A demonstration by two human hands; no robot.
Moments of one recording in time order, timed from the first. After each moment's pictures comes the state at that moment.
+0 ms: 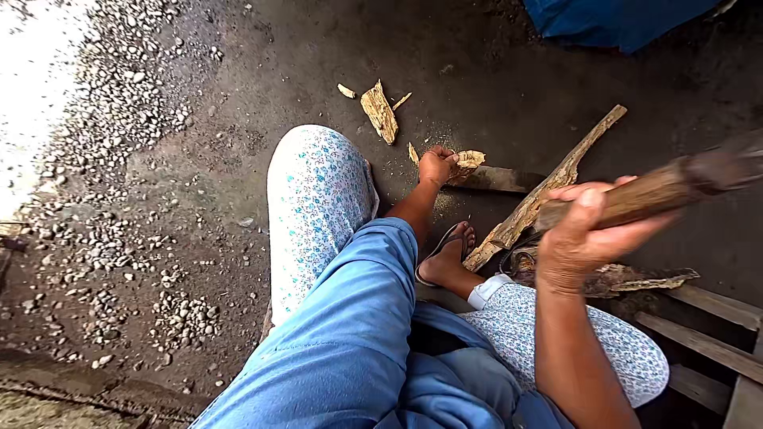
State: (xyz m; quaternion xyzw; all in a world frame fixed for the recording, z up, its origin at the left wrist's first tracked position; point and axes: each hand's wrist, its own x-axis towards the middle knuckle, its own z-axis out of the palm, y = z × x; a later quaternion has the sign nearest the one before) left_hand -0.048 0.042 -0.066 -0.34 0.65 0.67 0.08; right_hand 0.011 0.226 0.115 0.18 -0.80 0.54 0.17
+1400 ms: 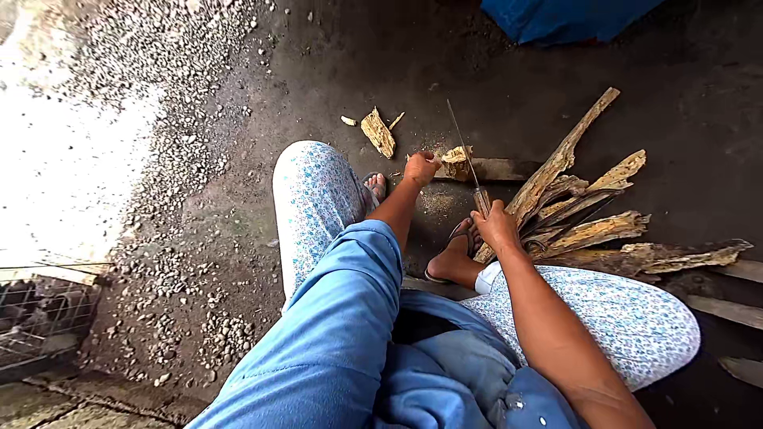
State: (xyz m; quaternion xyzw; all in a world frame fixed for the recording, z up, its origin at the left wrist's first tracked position) left_hand -0.024 0.029 -0.011 -0.31 0.75 0.55 0.18; right_hand 0.015 0.251 0.020 -0.02 -0.94 0.14 -0.30
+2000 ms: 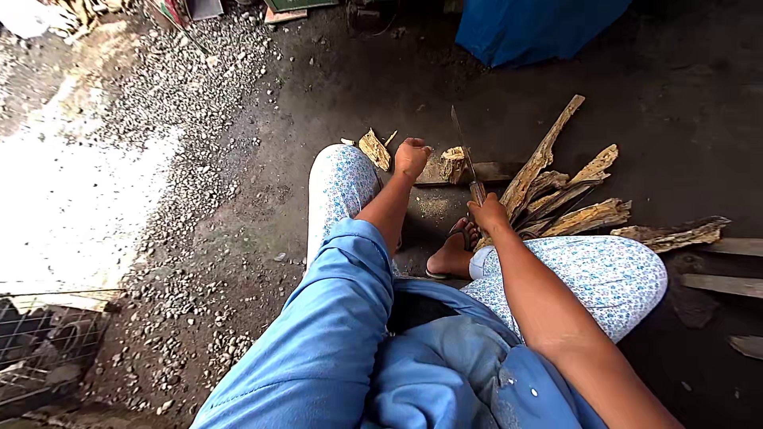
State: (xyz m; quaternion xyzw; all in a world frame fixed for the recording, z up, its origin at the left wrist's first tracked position) left_hand -0.010 0.038 0.060 -0.31 0.73 0.61 0.06; right_hand 0.016 0.260 0.028 -0.09 -0.92 0.24 -0.30
